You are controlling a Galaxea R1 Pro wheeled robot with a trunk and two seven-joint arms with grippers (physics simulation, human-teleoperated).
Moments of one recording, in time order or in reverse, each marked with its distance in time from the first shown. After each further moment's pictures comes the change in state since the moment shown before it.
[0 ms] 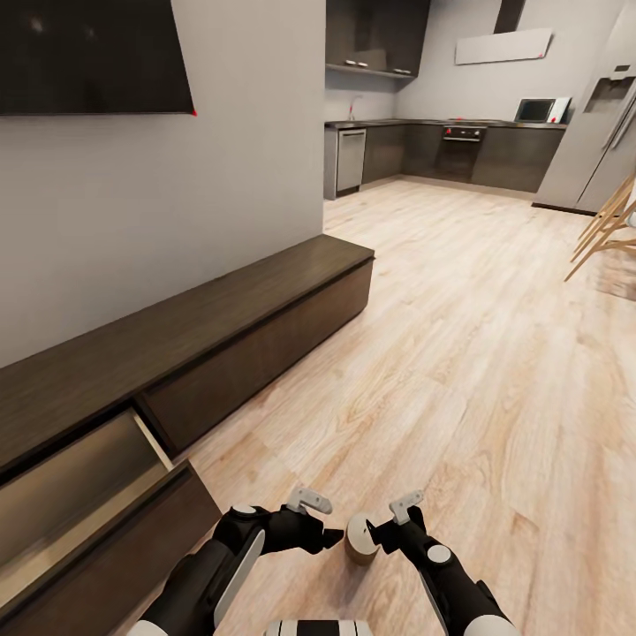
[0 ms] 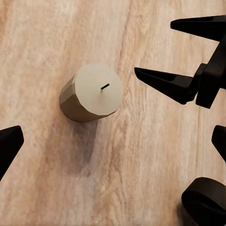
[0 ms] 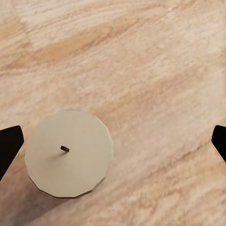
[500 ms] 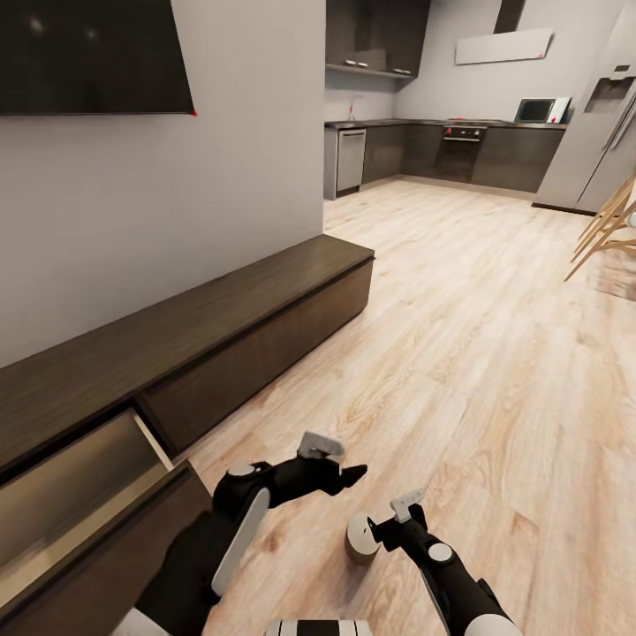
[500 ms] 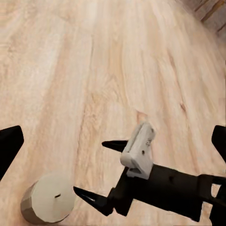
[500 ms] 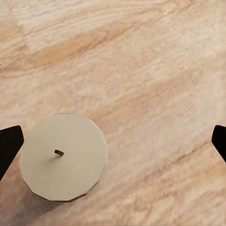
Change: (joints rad) left arm -0.017 -0.025 -0.001 -0.319 0.144 0.018 0.004; right arm 0.000 -0.003 0.001 -0.011 0.002 -0.002 0.000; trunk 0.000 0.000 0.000
